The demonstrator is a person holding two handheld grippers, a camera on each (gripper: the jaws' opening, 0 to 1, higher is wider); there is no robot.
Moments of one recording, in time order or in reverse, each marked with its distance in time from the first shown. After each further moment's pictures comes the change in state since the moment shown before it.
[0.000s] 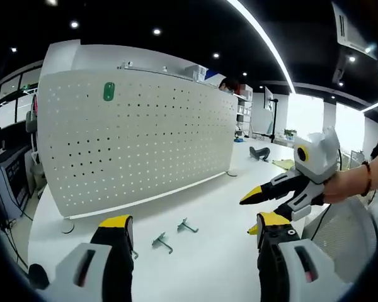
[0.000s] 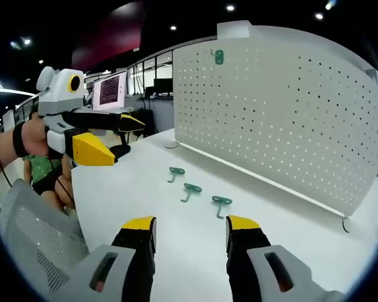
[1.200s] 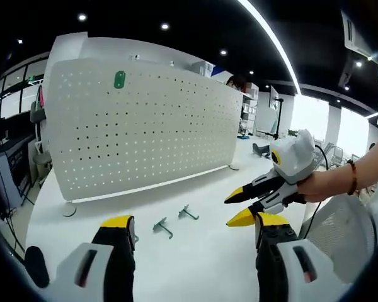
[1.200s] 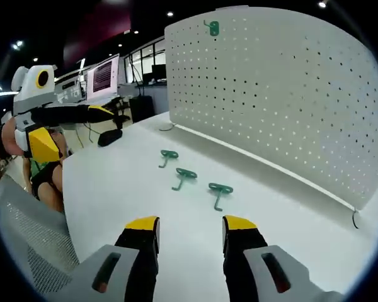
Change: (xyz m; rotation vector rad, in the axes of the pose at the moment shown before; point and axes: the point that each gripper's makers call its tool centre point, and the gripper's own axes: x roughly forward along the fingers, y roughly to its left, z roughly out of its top) left arm -0.014 0.004 -0.022 -0.043 0.032 0.027; right arm 0.040 -0.015 -0.025 0.027 0.097 0.017
